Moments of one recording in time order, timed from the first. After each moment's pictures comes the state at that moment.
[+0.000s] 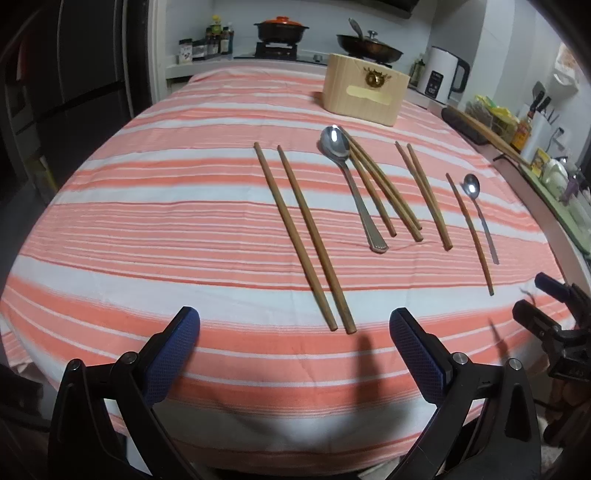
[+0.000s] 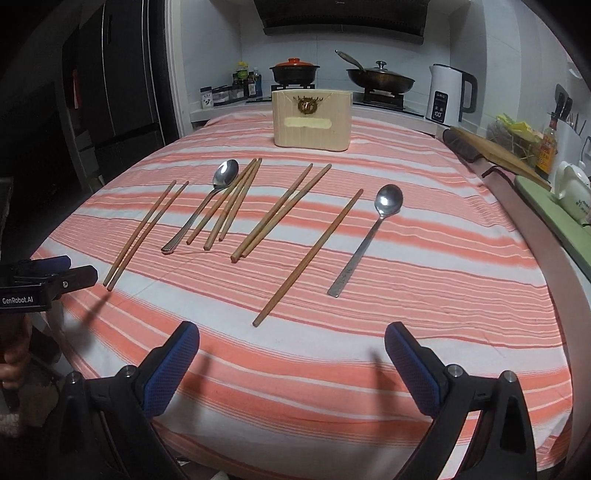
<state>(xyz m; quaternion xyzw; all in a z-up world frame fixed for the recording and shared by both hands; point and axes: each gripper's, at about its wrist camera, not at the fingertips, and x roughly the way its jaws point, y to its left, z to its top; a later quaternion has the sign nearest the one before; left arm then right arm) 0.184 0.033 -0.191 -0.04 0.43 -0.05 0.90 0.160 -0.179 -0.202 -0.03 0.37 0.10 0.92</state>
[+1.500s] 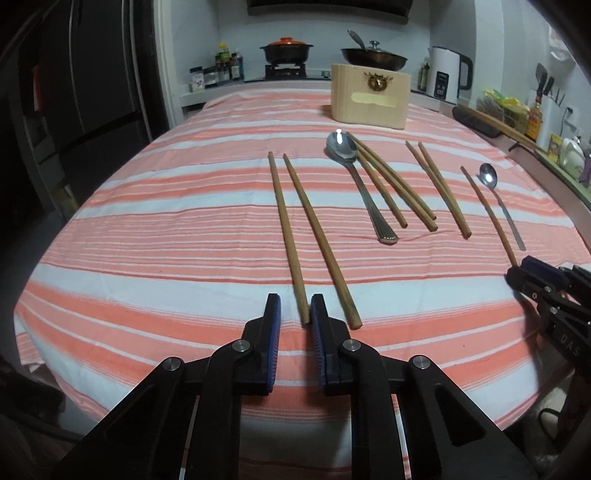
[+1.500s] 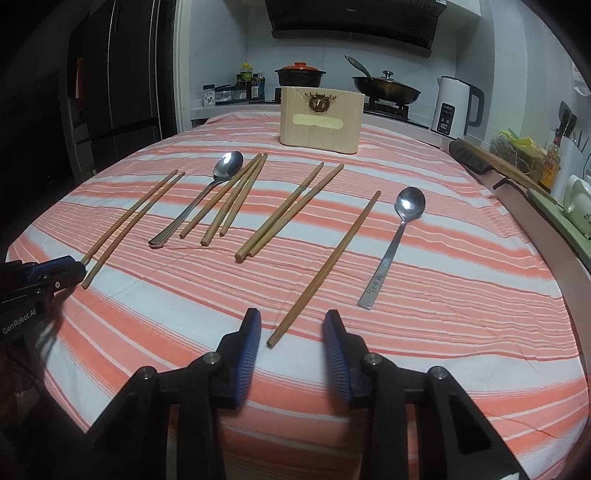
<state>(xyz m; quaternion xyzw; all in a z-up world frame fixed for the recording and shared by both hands) 0.175 0.010 -0.208 0.00 0.38 0.01 0.93 0.171 -0.153 -0.227 -0.06 0.34 0.08 0.93</state>
